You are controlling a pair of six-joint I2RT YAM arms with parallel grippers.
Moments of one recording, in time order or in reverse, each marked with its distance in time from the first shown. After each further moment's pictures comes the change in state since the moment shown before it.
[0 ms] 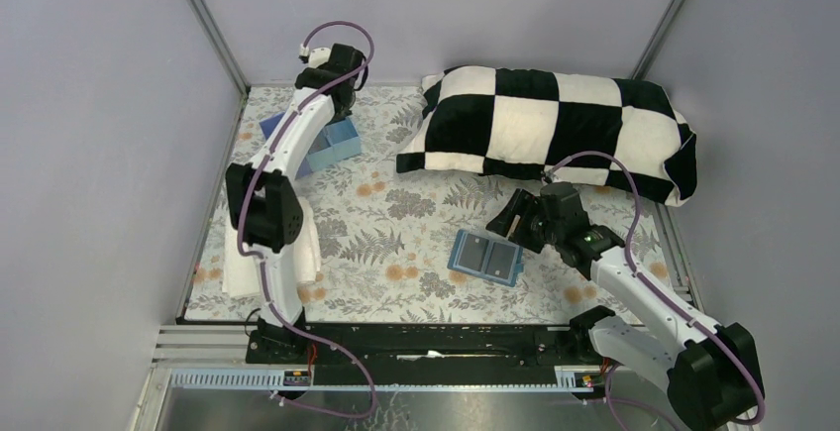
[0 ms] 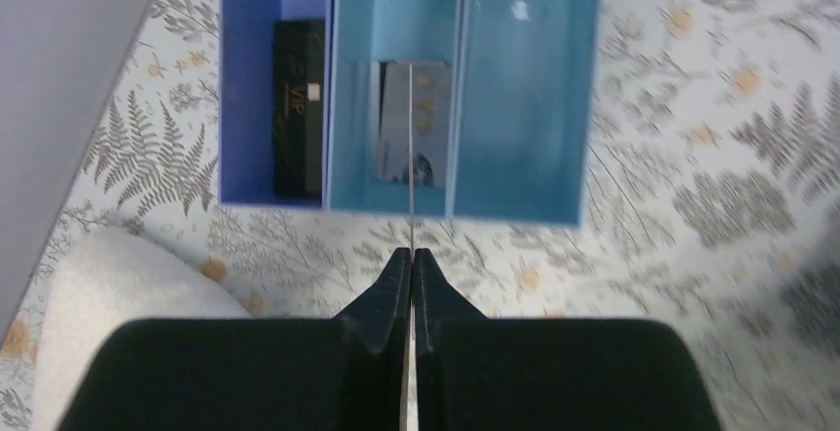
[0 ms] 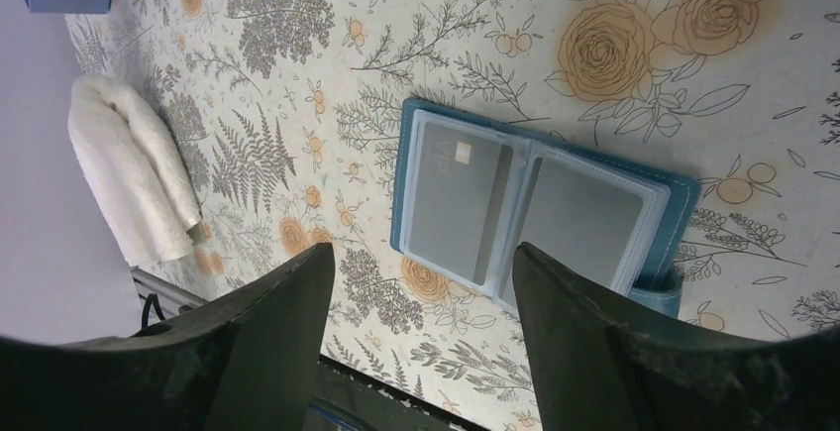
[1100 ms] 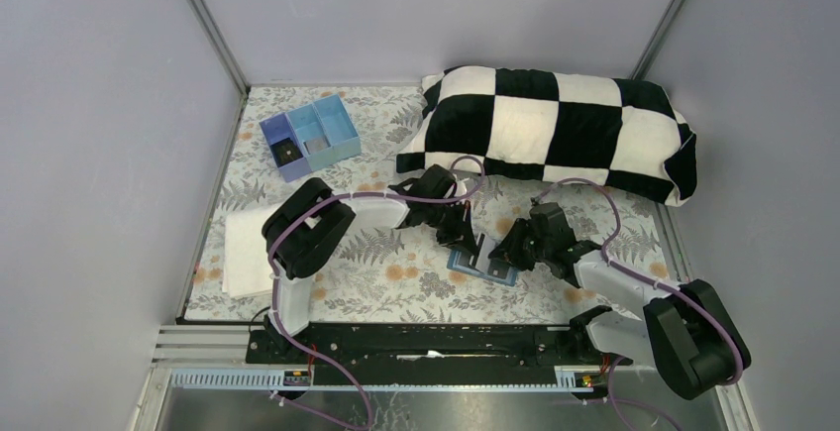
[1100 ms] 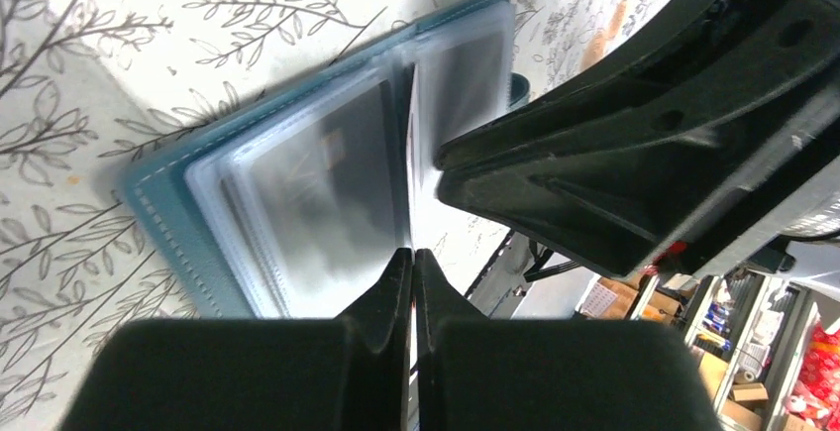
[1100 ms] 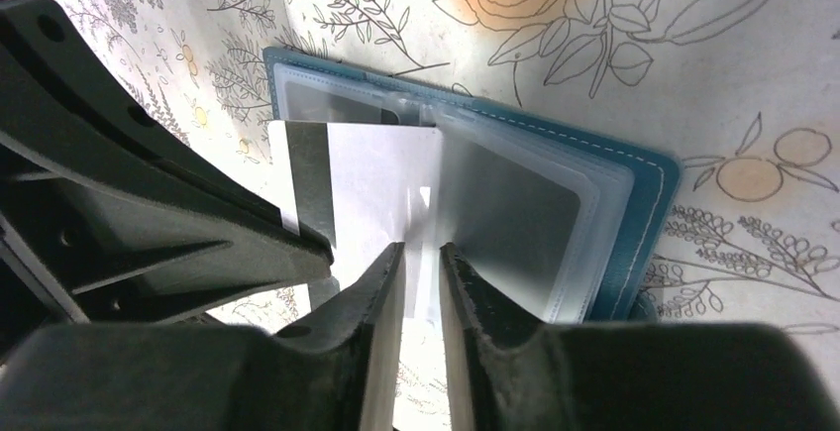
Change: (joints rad) left arm -0.517 -0.001 -0.818 0.954 1.270 -0.202; right arm 0.000 0.197 -0.222 0.297 -0.087 0.054
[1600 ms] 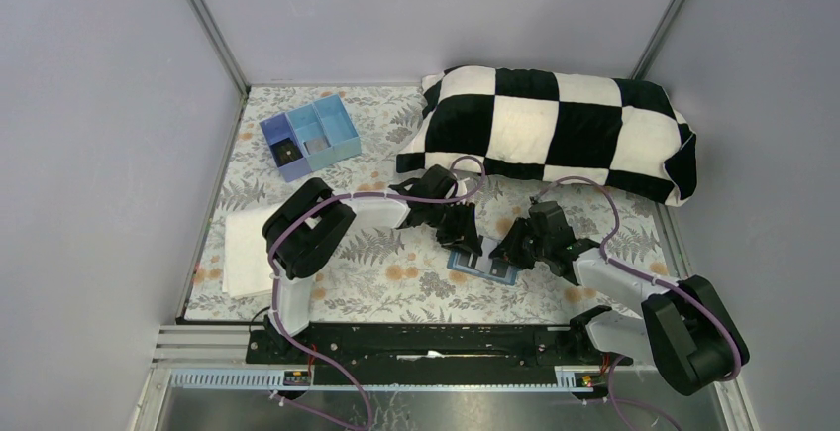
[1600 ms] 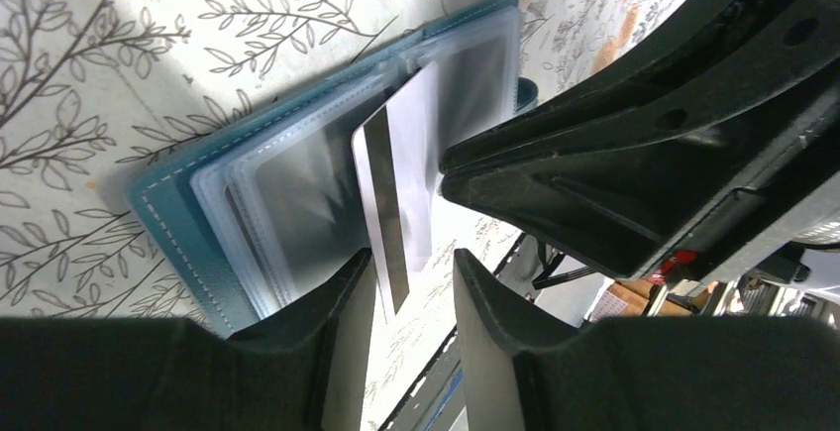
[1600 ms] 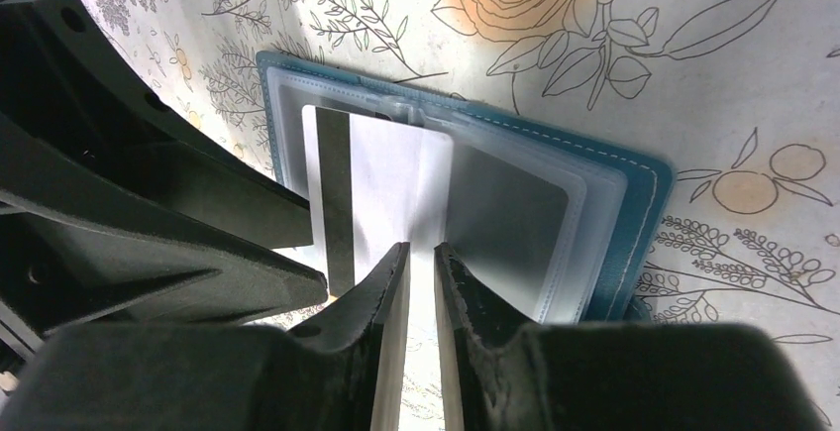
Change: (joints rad) left arm -0.003 0.000 0.014 -0.044 -0.038 0.023; right arm 0.000 0.014 0.013 -0.013 0.006 -0.017
